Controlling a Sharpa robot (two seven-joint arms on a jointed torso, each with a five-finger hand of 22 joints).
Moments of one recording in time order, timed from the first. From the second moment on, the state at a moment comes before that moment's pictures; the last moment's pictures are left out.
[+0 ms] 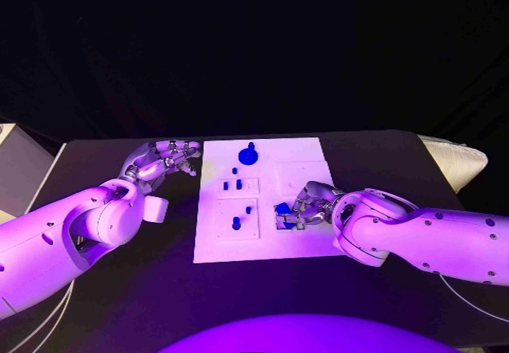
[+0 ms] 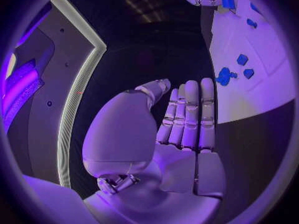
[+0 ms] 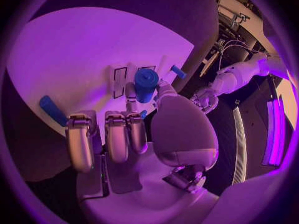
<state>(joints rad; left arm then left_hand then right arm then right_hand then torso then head) 0.88 -0.89 0.28 1.52 -0.25 -0.23 0.29 1.37 -0.17 0.48 0.08 0.26 0.88 0.19 0.30 0.20 0.94 0.13 0.52 0.14 0.97 0.06 1.11 0.38 0.17 0.83 0.16 0.93 0.62 1.08 -0.93 -0.12 1.81 -1.25 -0.41 -0.61 1.15 -0.08 -0.05 0.29 0.49 1.09 0.06 0.32 0.43 1.47 -0.01 1.57 1.31 1.47 -0.07 1.57 1.31 0.01 1.47 0.04 1.57 1.31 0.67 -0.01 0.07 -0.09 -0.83</state>
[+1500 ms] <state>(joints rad) 0.87 -0.89 0.28 1.52 -0.25 -0.23 0.29 1.37 -0.17 0.48 0.08 0.26 0.88 0.19 0.31 0.20 0.94 0.13 0.52 0.13 0.97 0.06 1.11 0.38 0.17 0.83 0.16 0.93 0.62 1.07 -1.02 -0.12 1.84 -1.32 -0.49 -0.49 1.25 -0.11 -0.09 0.29 0.28 1.08 0.06 0.34 0.45 1.47 -0.01 1.57 1.31 1.47 -0.07 1.57 1.31 0.01 1.47 0.04 1.56 1.31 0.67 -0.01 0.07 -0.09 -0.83</state>
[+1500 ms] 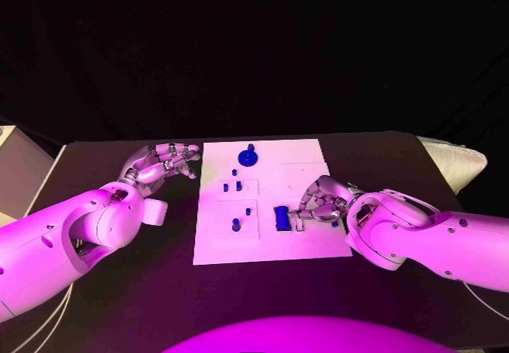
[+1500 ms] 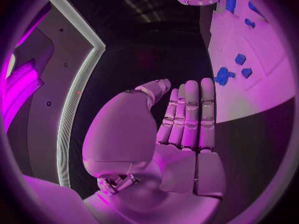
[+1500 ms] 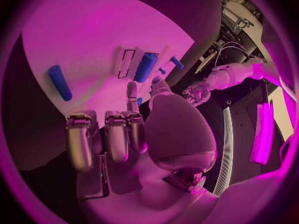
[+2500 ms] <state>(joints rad) 0.86 -0.90 0.28 1.53 -0.25 -0.23 0.29 1.37 -0.17 0.48 0.08 0.26 0.88 0.19 0.31 0.20 0.94 0.13 0.52 0.13 0.98 0.06 1.11 0.38 0.17 0.84 0.16 0.93 0.62 1.07 -1.21 -0.12 1.82 -1.30 -0.52 -0.42 1.28 -0.17 0.05 0.30 0.22 1.08 0.07 0.31 0.45 1.46 -0.01 1.57 1.31 1.47 -0.07 1.57 1.31 0.01 1.47 0.03 1.56 1.31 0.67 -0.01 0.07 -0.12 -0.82</state>
